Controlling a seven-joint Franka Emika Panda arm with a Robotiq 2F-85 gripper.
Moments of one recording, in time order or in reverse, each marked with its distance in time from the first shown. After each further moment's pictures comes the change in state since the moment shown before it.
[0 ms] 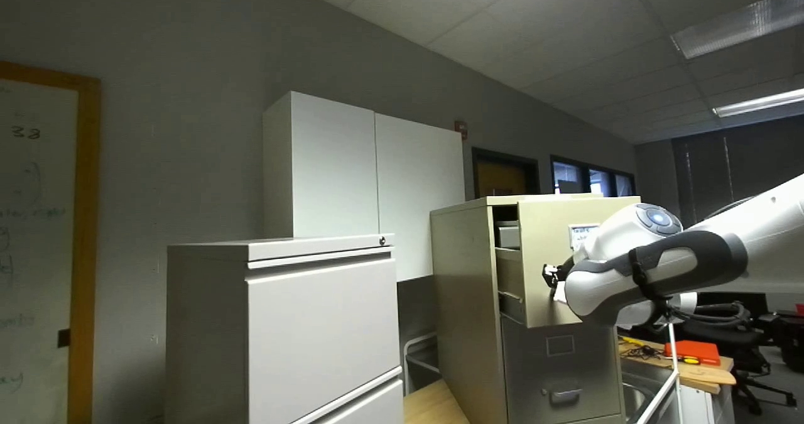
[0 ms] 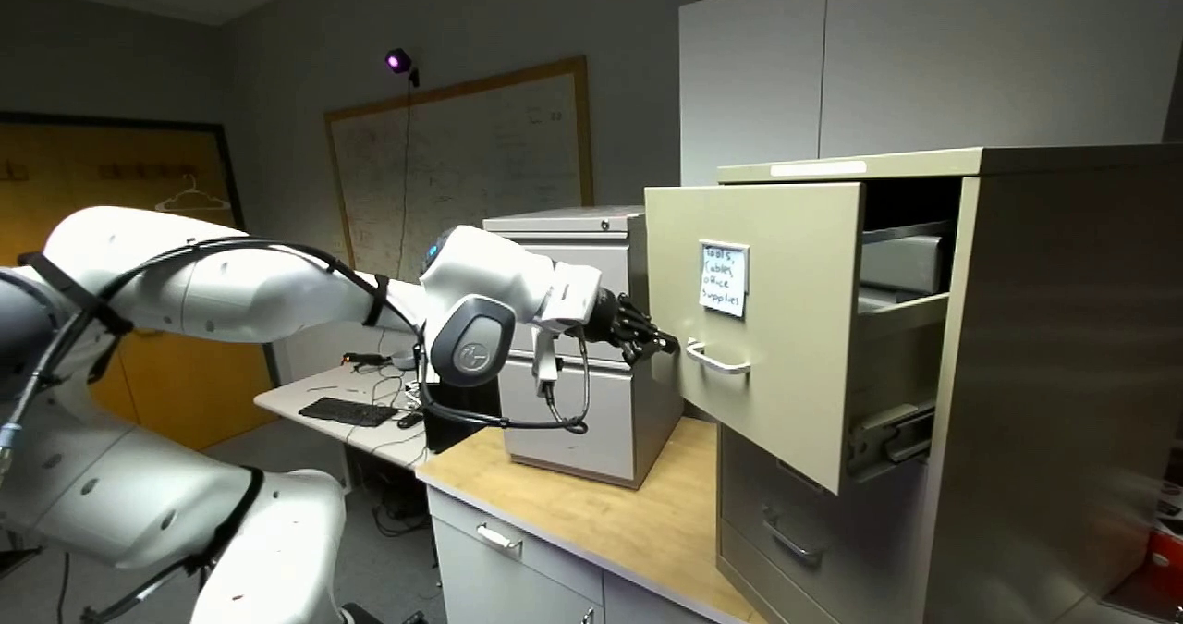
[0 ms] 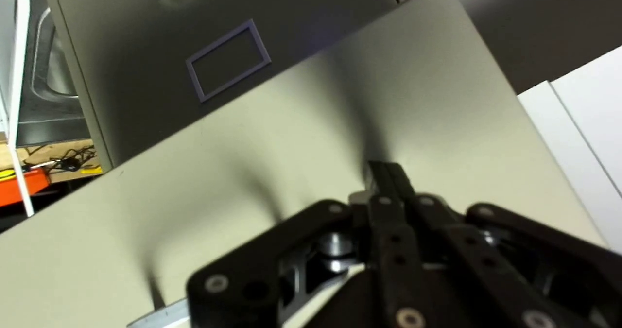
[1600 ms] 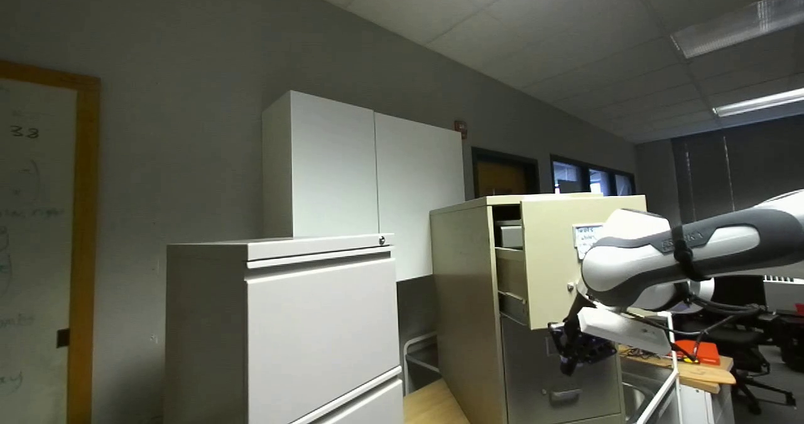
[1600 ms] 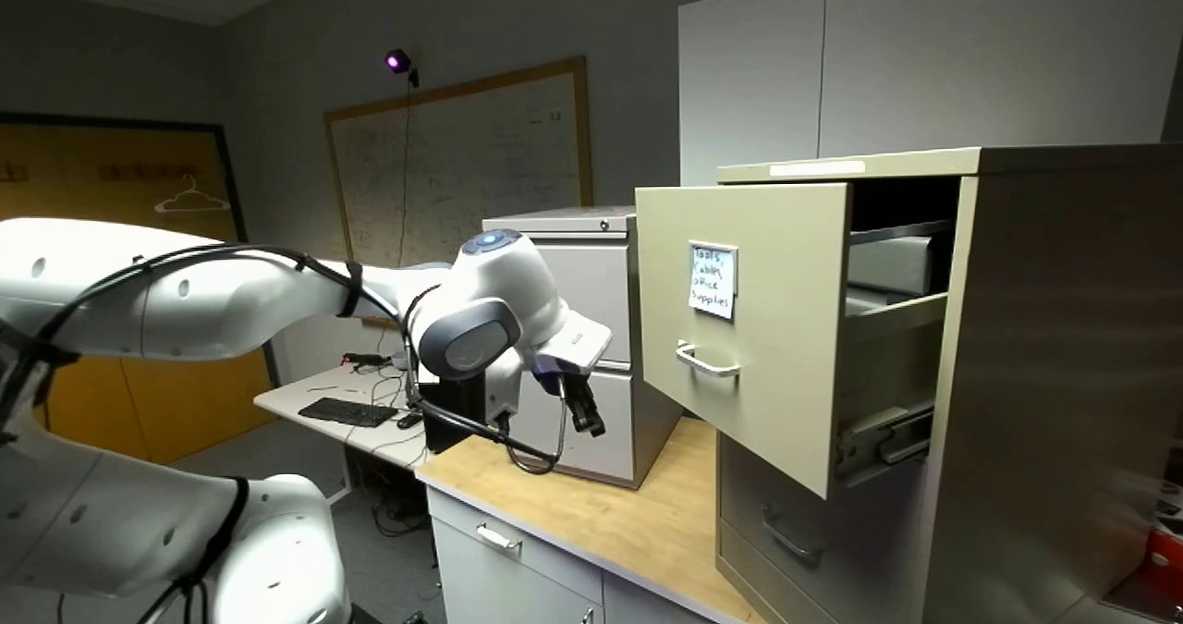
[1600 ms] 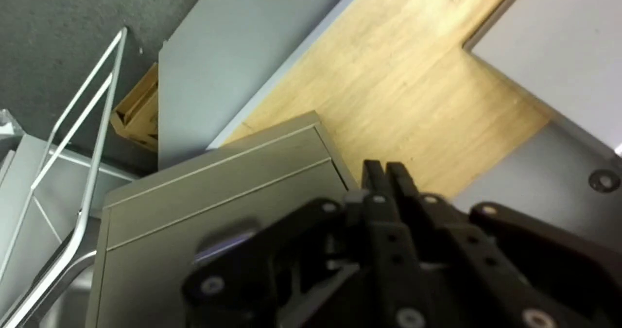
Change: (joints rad) arm 0.263 -0.072 -0.233 0.006 -0.013 -0.691 -0.143
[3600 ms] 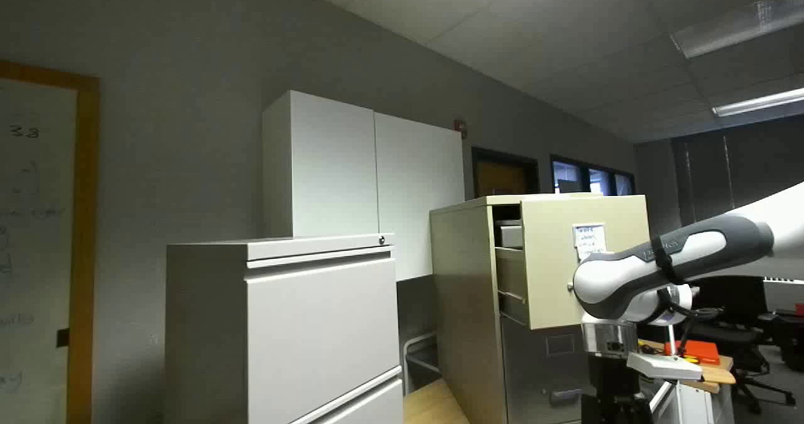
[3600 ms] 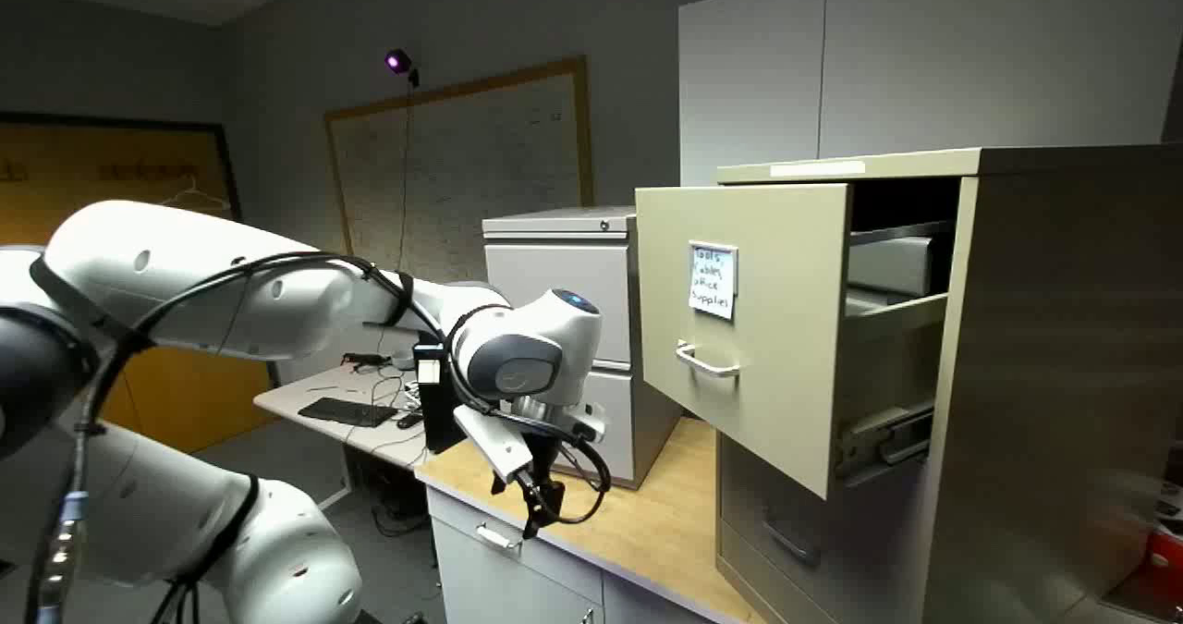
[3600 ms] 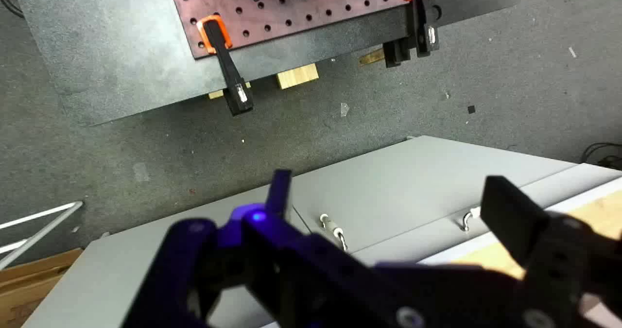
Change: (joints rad) arm 0.208 0.162 -0.213 0.039 -0.087 -0.562 -0.473
